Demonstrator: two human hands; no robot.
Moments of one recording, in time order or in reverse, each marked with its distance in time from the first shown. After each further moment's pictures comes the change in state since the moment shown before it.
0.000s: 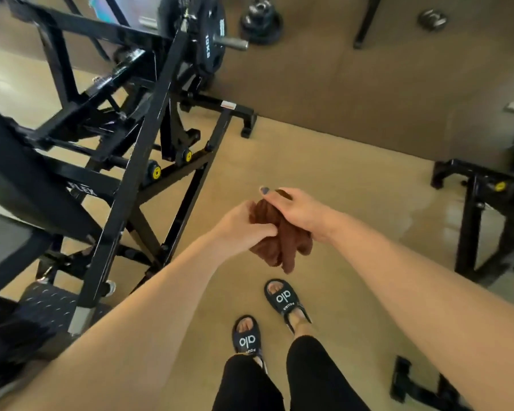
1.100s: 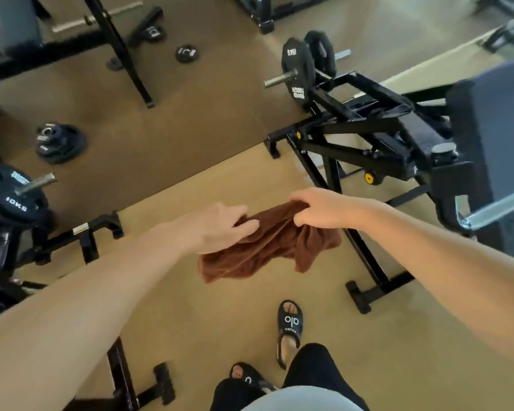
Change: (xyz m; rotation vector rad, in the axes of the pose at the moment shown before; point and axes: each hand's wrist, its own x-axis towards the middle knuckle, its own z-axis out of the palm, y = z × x) left_hand -0.053 0.302 0.196 1.215 -0.585 0.737; right_hand -0.328 0.086 -0.258 -0.187 0.445 0.176
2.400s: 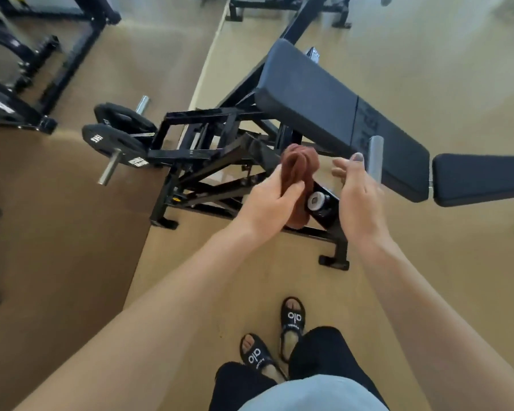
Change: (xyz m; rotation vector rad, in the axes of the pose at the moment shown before) left_hand 0.221 0.241 -0.087 -0.418 -0.248 0.630; right_hand -0.072 0.066 -0.090 1.085 1.628 0.567
